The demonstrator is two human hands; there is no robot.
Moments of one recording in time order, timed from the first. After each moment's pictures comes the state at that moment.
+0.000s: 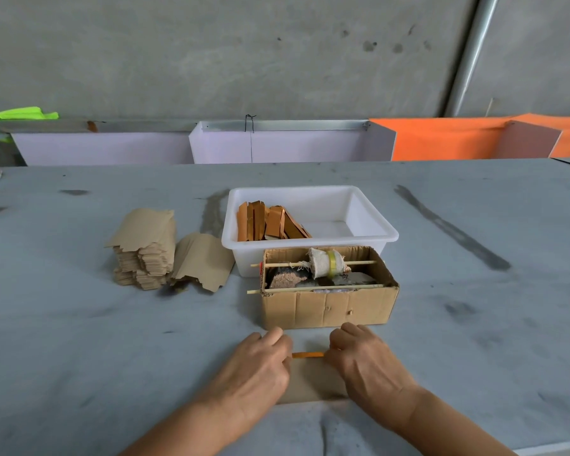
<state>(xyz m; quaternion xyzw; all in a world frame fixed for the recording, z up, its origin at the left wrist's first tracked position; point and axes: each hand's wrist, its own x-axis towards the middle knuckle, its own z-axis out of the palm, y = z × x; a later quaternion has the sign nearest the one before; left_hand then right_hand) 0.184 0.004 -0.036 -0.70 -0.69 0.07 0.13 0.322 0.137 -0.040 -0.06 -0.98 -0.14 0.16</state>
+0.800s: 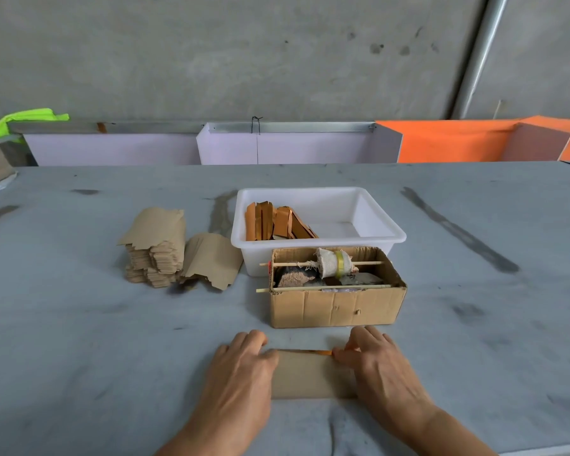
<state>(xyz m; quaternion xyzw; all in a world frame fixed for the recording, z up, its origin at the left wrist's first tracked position) 0.189 -0.025 -0.037 -0.57 -0.81 -0.10 0.08 0.327 0.125 -0.049 -0.19 -0.96 -0.01 0.19</state>
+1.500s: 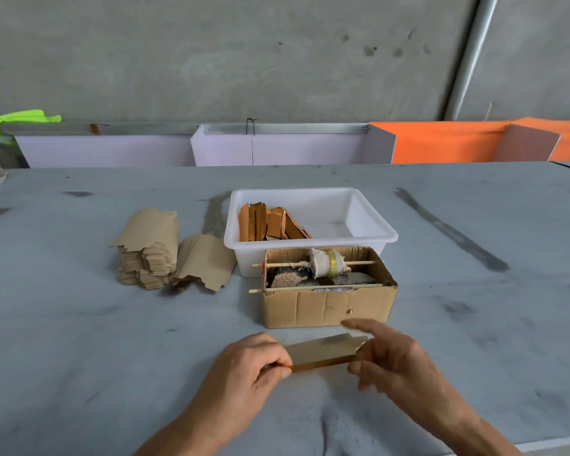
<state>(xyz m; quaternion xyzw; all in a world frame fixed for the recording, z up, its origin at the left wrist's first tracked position) 0.183 -0.024 -0.034 -0.57 -0.71 -0.40 -0.08 0.358 0.130 -0.025 -0.28 -0.80 0.50 0.18</state>
